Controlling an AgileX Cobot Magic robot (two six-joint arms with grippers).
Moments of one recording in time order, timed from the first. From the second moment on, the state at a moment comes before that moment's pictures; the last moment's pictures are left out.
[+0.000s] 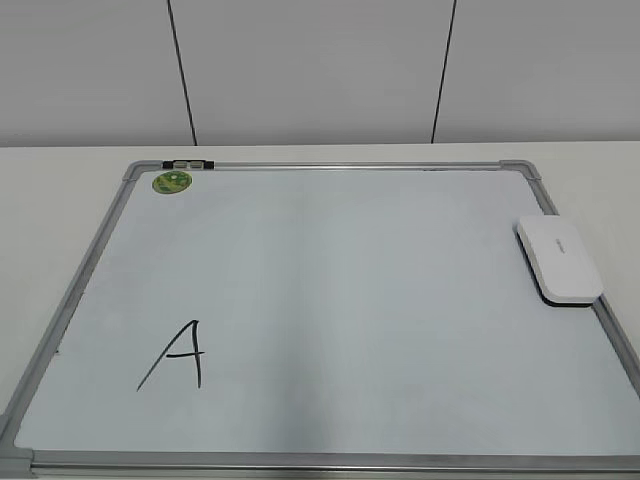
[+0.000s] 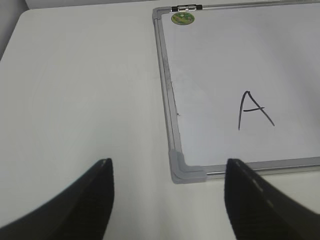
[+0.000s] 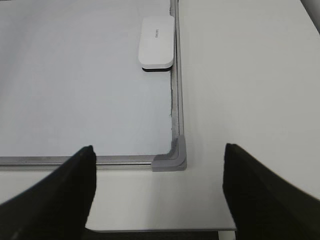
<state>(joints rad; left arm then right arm) -0.03 0.01 -0.51 -0.07 1.10 0.03 -0.01 -0.02 -0.49 0.03 1.14 -0.01</state>
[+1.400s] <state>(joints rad) -0.01 0.01 -0.51 -0.07 1.10 0.03 -0.01 -0.02 -0.49 0.03 1.14 -0.01</state>
